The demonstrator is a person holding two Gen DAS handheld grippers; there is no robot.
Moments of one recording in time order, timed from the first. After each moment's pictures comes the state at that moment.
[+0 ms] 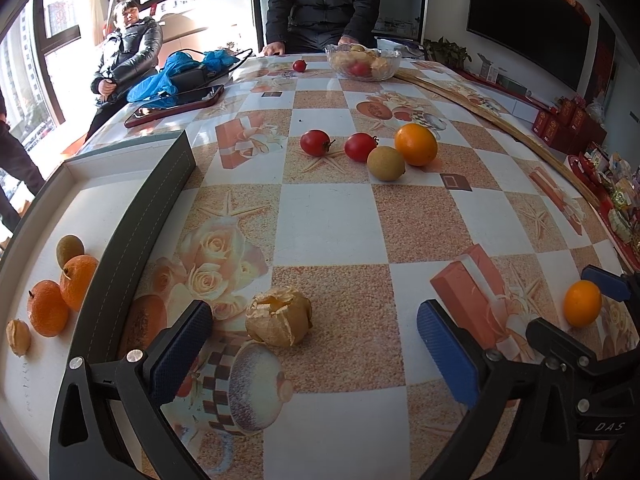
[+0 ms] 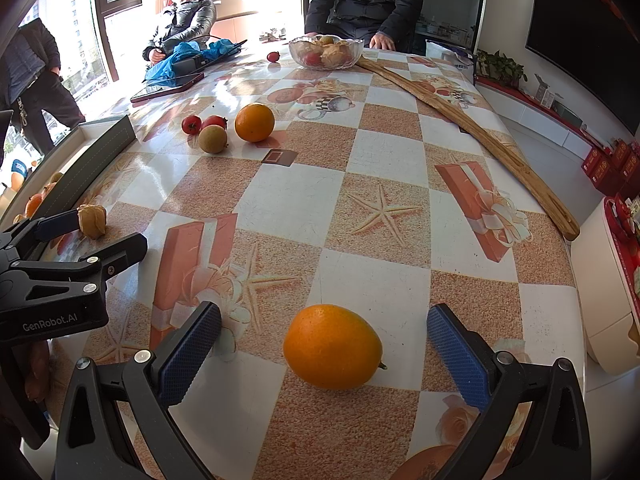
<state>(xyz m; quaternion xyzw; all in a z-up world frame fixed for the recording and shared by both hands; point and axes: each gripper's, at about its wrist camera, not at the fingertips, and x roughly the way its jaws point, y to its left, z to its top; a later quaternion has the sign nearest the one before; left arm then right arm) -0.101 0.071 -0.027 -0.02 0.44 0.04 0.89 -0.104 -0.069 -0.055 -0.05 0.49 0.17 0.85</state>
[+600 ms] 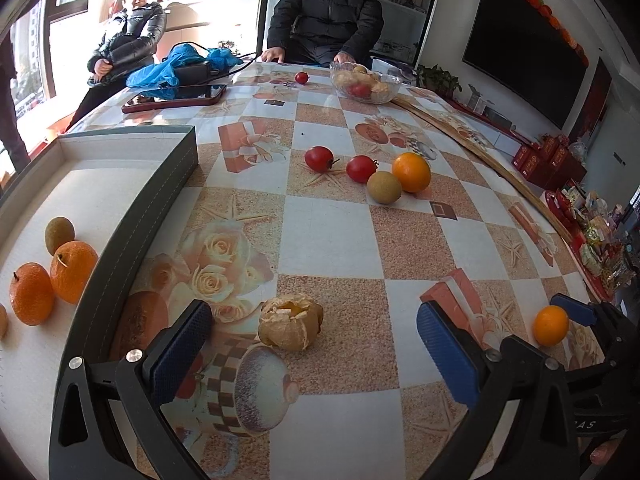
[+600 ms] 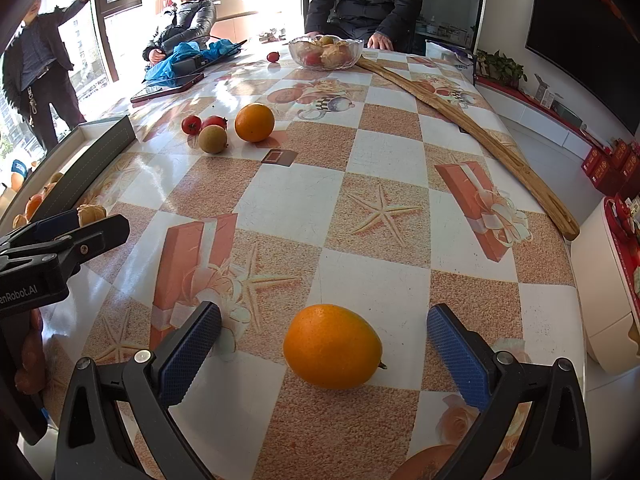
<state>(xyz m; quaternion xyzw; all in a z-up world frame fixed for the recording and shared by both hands) -0.110 0.094 -0.019 -0.09 0.42 0.01 0.90 -0.104 -0.069 -0.055 -0.05 0.49 0.17 0.85</state>
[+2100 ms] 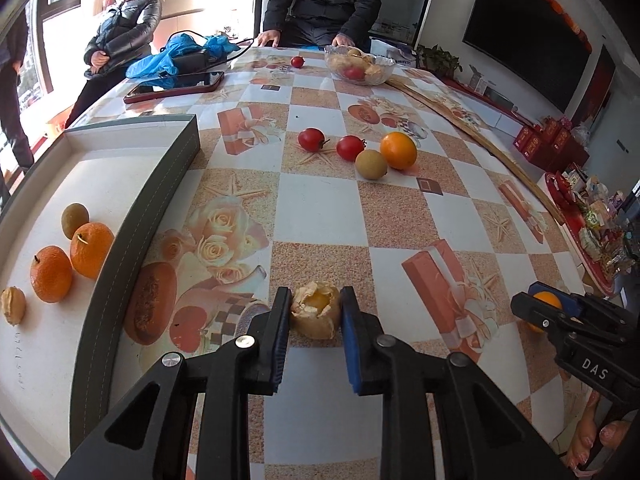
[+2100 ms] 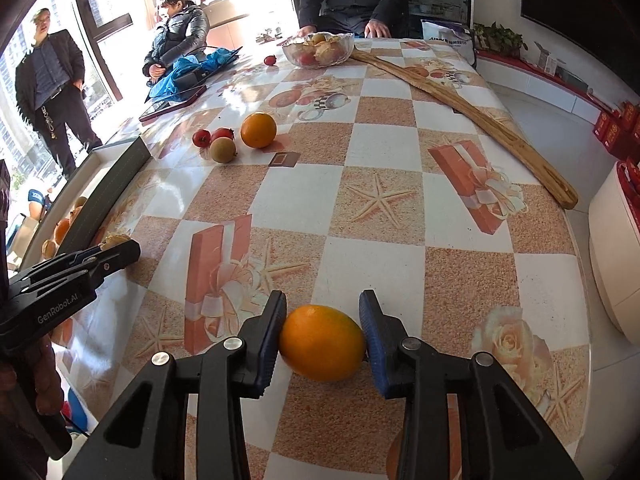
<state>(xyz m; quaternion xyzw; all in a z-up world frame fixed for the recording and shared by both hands) -0.126 0.087 -0.003 -0.08 0.46 0.00 0.89 -0.107 -0.088 -0.039 0.02 0.52 0.18 0.84</state>
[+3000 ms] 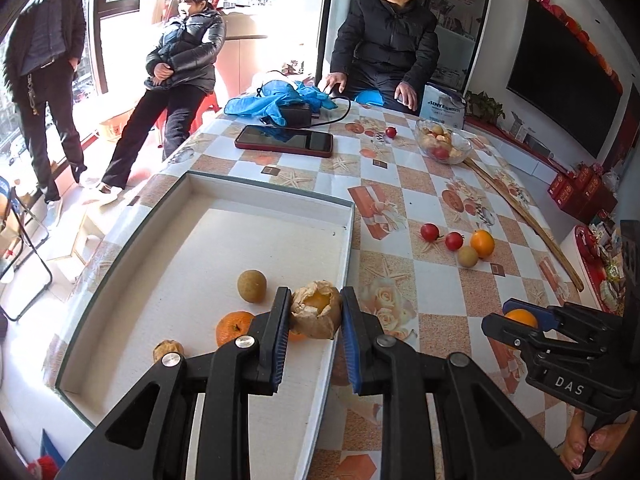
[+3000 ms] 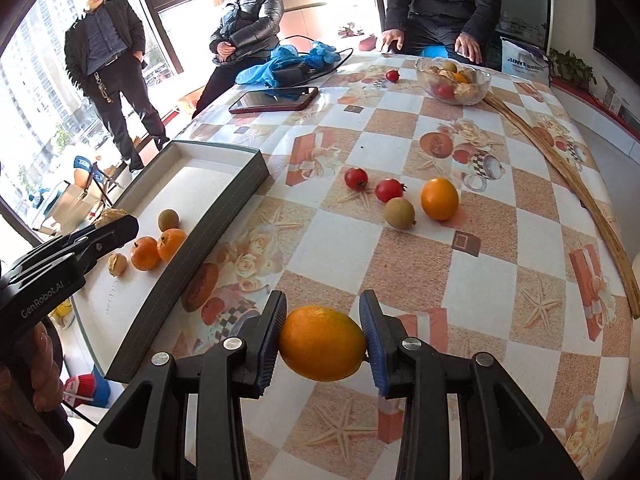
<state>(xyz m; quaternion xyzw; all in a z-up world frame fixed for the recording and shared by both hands) -0.149 0.211 0.067 -0.10 0.41 0.09 0.90 -0.085 0.053 0.013 -0.01 0.51 0.29 0.81</state>
